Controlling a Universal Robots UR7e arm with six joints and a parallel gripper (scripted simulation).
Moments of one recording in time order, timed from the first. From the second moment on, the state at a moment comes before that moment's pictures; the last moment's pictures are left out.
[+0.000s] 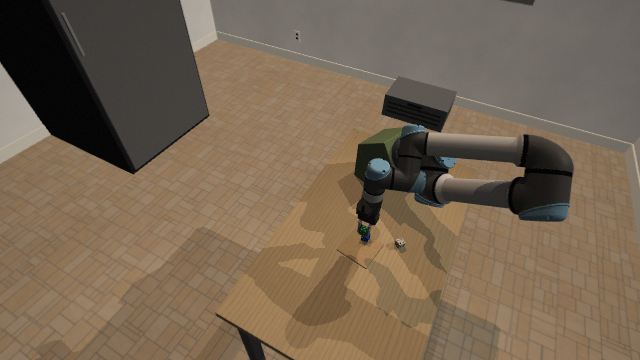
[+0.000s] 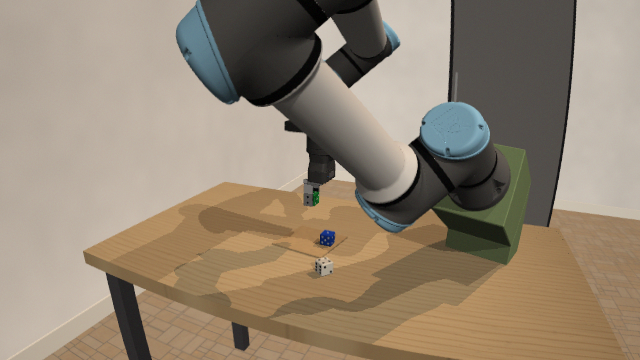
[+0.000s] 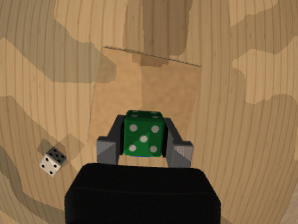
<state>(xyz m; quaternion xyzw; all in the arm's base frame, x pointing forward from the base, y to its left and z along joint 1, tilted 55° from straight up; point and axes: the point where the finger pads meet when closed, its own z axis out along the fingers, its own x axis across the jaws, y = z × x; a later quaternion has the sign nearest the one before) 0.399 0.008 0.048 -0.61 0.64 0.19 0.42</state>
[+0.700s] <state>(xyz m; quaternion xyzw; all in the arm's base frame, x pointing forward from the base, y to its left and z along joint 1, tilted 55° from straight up) 0.413 0.050 0.018 -0.61 0.64 0.19 0.42</state>
